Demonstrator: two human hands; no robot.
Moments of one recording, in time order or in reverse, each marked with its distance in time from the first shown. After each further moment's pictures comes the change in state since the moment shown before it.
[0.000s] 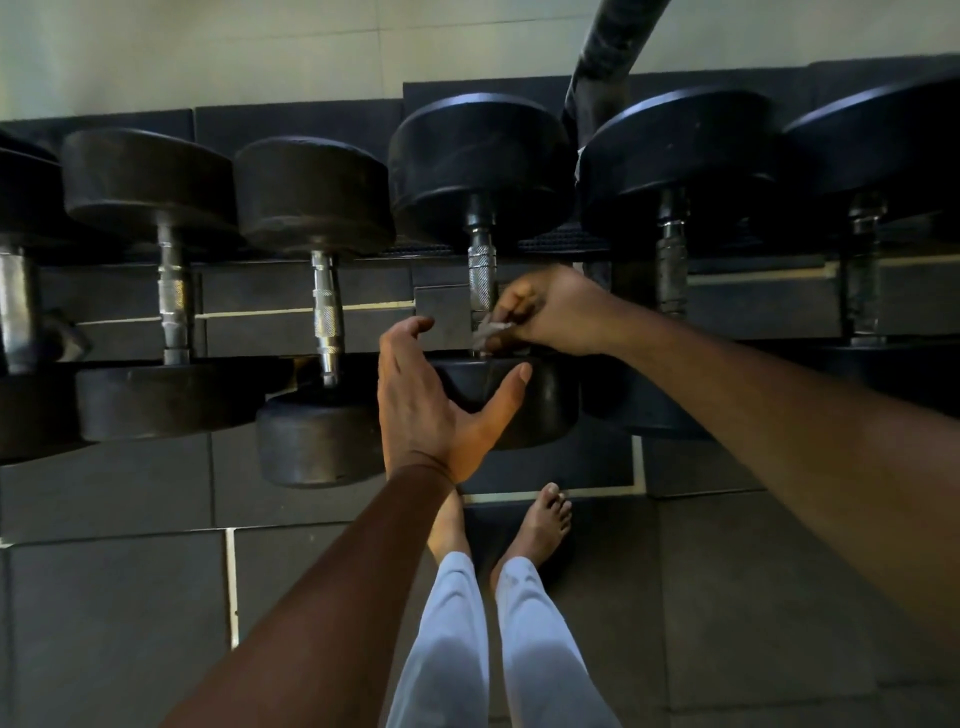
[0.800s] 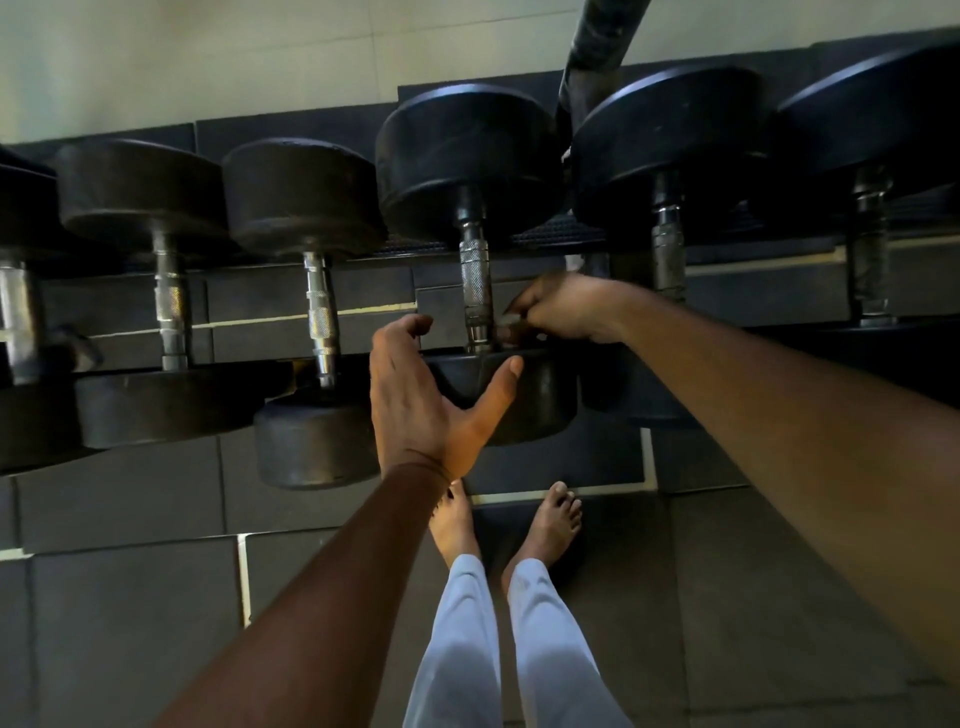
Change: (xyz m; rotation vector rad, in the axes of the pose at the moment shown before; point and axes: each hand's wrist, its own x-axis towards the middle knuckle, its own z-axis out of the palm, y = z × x) left_hand 0.001 -0.003 0.001 0.036 0.015 0.065; right_hand 0.018 0.020 -0.004 -0.021 -0.163 0.253
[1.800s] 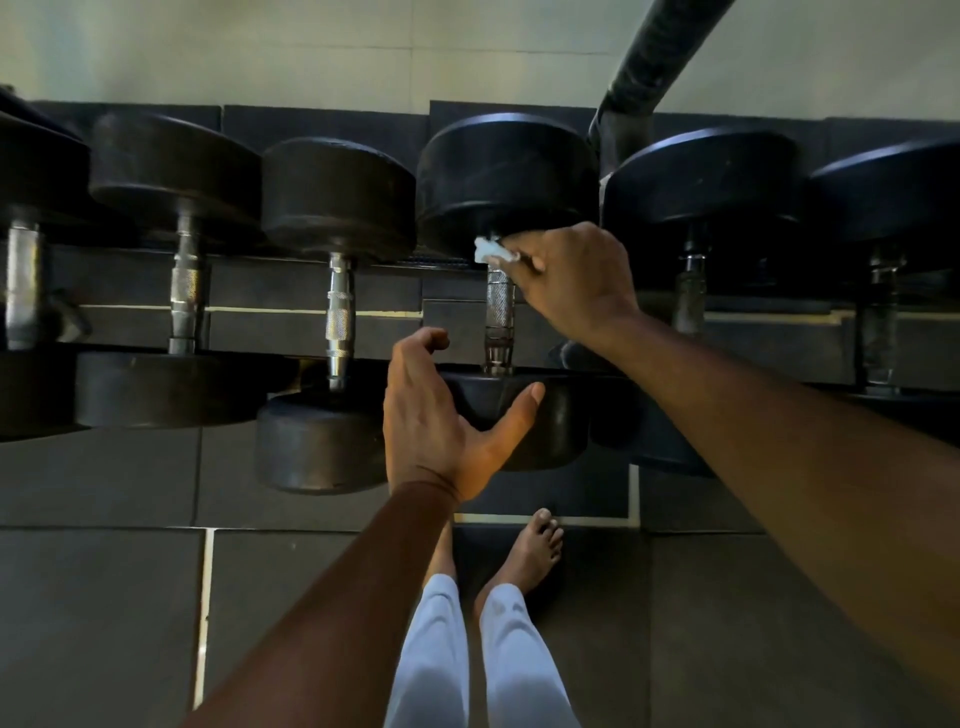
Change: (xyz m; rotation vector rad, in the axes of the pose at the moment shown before) left_hand -0.003 0.000 0.000 -0.067 0.005 -0.062; right_hand -0.003 -0.048 -0.005 -0.519 0.862 -0.557
